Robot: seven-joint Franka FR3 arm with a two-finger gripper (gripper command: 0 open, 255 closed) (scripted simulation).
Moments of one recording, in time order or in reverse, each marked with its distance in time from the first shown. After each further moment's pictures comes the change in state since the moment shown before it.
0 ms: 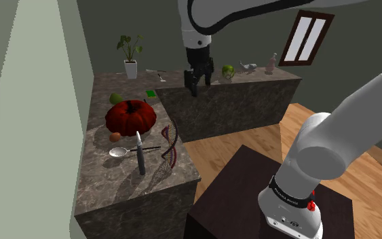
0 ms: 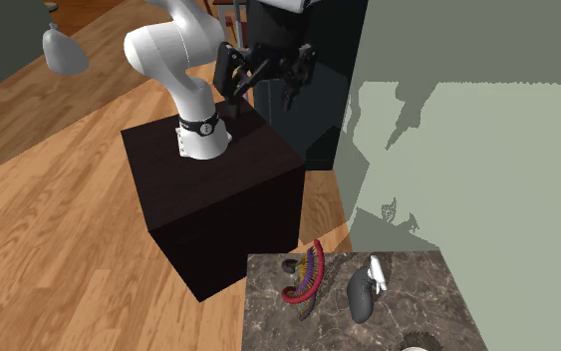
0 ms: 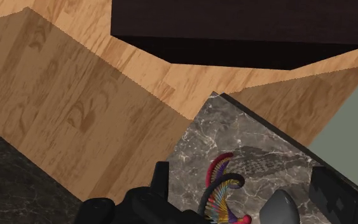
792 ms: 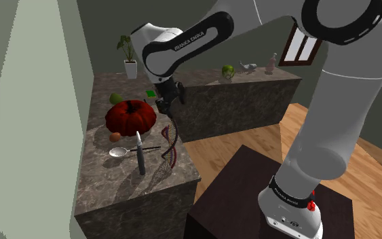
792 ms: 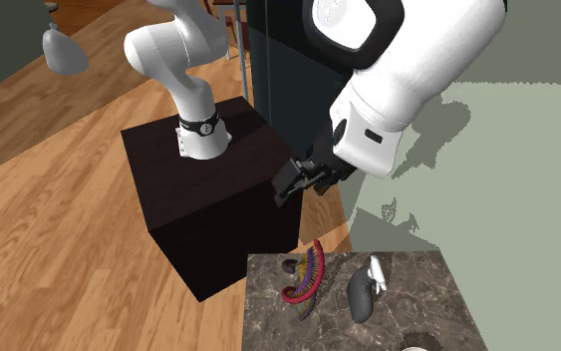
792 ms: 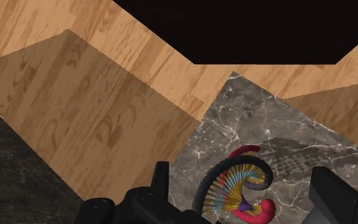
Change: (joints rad) arm 0.012 0.515 0.070 0.244 -0.185 0.078 0.217
